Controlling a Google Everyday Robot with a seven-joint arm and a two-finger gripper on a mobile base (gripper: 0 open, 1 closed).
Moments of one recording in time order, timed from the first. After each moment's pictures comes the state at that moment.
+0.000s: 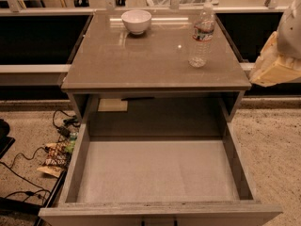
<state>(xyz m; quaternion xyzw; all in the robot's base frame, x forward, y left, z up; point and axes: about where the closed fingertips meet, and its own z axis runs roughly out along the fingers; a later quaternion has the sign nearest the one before) 0.438 -0.215 0.983 -0.60 0.78 -0.04 0.17</state>
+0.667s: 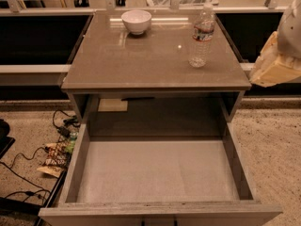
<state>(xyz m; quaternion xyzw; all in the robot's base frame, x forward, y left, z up) 0.438 -0.214 0.985 -0.60 0.78 -0.04 0.17</state>
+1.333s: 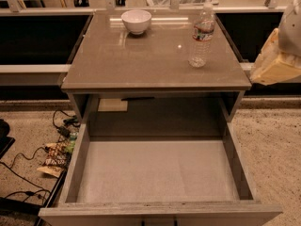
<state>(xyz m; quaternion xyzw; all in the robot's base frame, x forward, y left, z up) 0.438 -0.213 0.989 -0.60 0.78 -0.05 0.18</state>
